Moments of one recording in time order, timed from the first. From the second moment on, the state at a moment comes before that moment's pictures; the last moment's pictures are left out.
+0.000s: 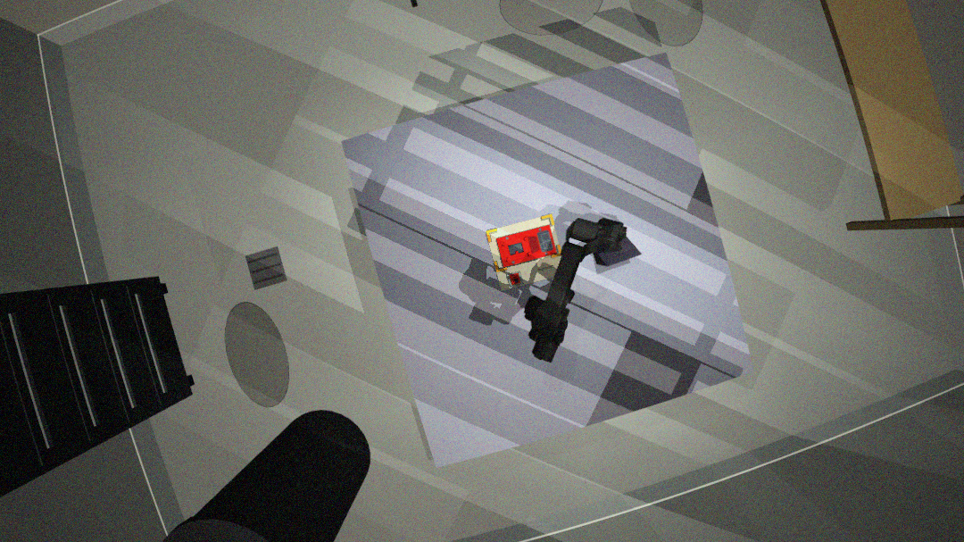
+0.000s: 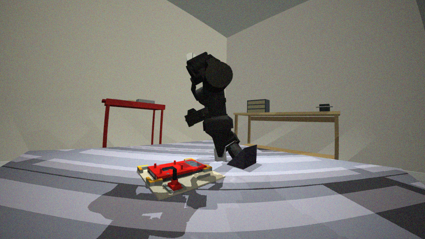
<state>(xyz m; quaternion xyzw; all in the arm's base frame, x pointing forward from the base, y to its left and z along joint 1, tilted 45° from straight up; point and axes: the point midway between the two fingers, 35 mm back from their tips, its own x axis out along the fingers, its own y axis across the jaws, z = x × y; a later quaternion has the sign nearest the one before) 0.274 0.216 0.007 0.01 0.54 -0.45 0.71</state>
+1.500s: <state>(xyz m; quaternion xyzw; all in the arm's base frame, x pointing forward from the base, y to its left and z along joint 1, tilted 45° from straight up) 0.301 0.171 -0.013 0.18 0.75 -0.42 0.48</state>
